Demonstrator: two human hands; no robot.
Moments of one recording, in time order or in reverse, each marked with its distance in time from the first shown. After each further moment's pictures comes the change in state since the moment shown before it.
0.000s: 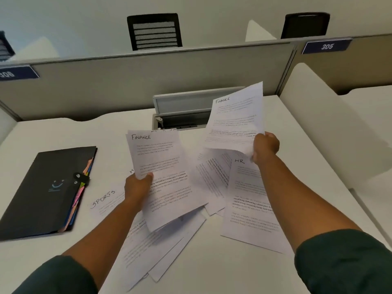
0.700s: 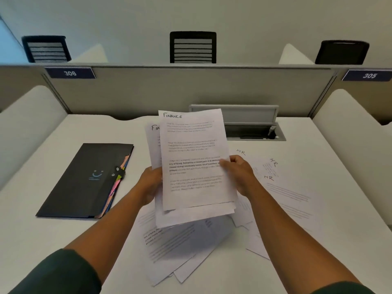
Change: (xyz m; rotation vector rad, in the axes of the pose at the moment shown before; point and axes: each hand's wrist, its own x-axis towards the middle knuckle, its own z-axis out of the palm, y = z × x) left_hand -0.007 0.035 -0.075 -0.159 -0.255 0.022; right_hand -0.123 0.049 0.075 -0.321 -0.701 -0.089
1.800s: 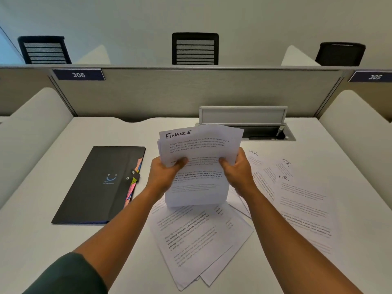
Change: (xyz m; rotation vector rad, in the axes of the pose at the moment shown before) left_hand 0.008 0.018 -0.043 0.011 0.013 0.389; right_hand -0.017 -0.012 0.085 -0.106 0.130 -0.343
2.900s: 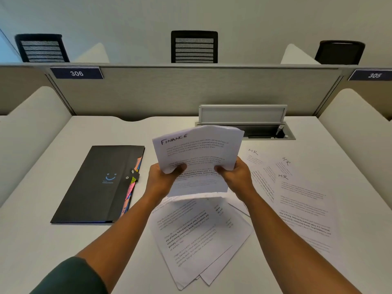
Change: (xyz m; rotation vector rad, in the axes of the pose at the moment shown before) left_hand -0.004 -0.022 -0.004 0.031 0.036 0.003; right_hand -0.007 0.017 -0.001 -0.025 -0.041 0.048
